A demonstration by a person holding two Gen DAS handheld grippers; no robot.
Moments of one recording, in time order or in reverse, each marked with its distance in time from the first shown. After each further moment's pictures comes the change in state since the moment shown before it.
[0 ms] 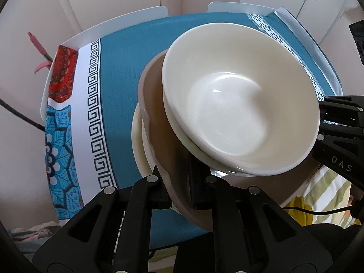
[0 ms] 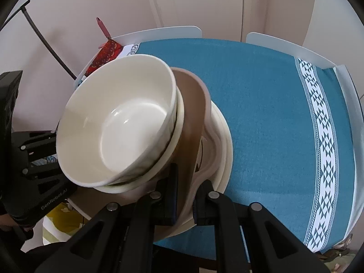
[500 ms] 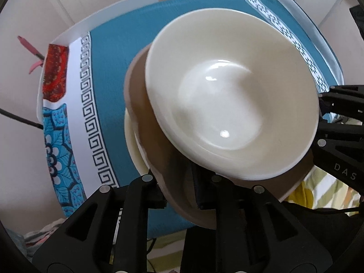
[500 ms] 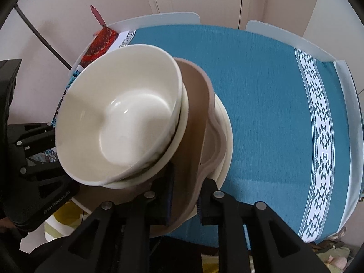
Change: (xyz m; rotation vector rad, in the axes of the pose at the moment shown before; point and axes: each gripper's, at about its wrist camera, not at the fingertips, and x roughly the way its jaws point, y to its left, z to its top) left arm 0.004 -0.006 0.012 0.060 0.146 -0.007; right arm 0.002 0.000 0.009 0.014 0.132 -0.013
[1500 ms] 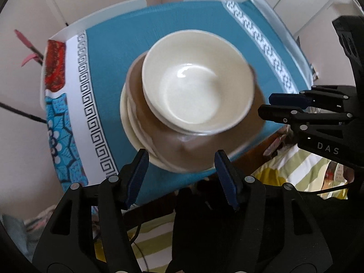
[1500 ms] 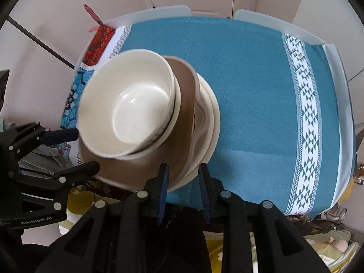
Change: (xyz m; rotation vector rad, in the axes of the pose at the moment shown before) left arm -0.074 -0.001 -0.023 -0.030 0.002 -0.126; right arm -0.053 -0.006 -0.029 0.054 0.045 0.025
